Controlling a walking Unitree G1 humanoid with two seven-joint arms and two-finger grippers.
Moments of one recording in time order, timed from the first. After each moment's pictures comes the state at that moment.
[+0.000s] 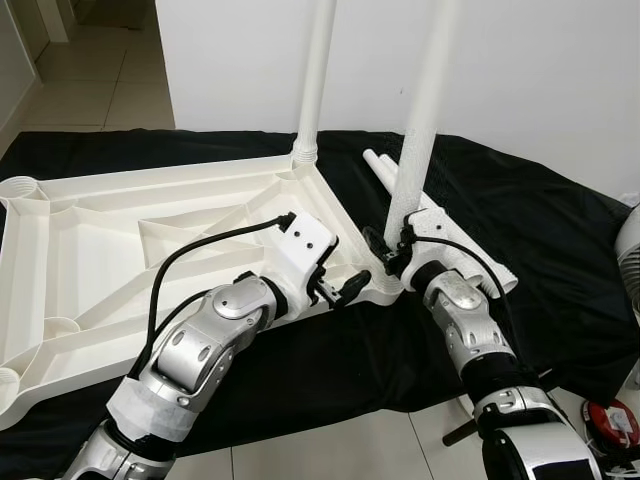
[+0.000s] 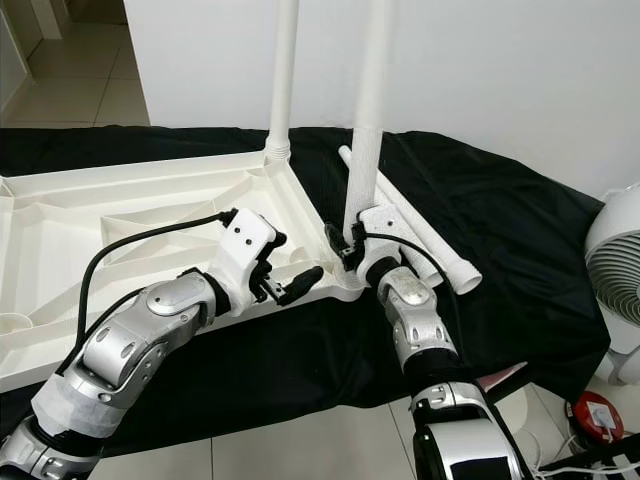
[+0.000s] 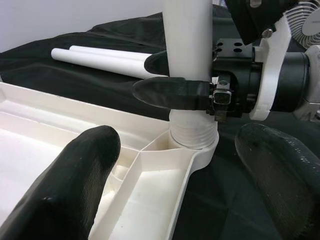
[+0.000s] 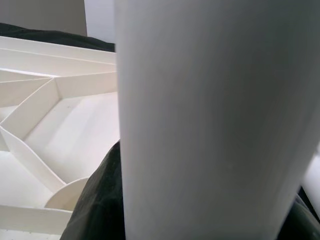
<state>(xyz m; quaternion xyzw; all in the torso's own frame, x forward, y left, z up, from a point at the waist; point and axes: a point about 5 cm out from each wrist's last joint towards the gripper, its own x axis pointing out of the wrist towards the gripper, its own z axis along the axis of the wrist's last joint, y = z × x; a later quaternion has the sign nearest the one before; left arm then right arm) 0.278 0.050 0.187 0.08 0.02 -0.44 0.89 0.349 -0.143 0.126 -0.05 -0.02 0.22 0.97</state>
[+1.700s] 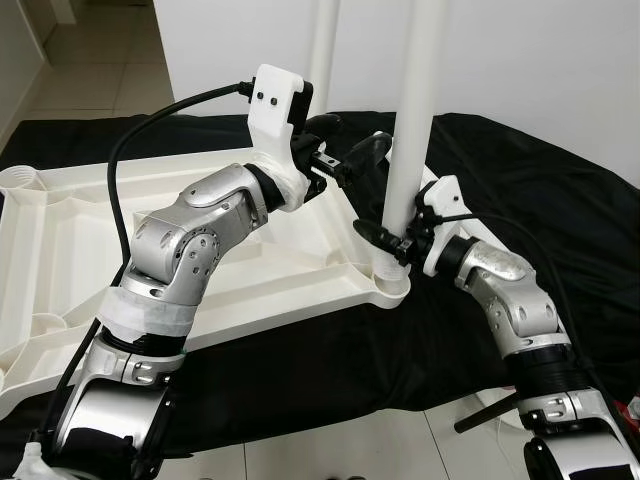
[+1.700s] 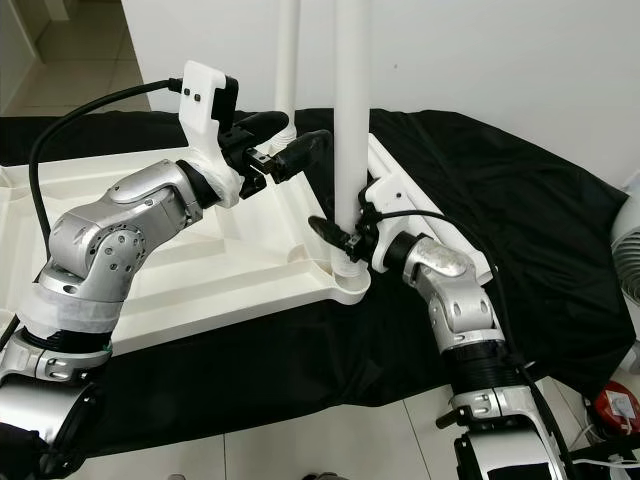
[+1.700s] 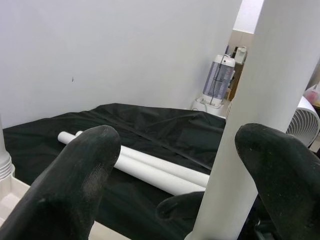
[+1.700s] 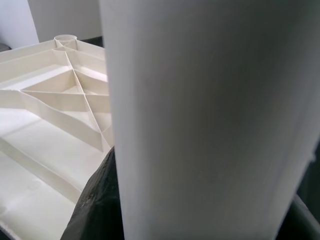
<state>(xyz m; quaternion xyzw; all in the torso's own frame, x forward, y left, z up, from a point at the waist) 0.315 0.060 0.295 -0.06 -0.10 -0.48 0.87 0.335 -0.145 0.210 -0.09 -0.07 0.40 0.91</state>
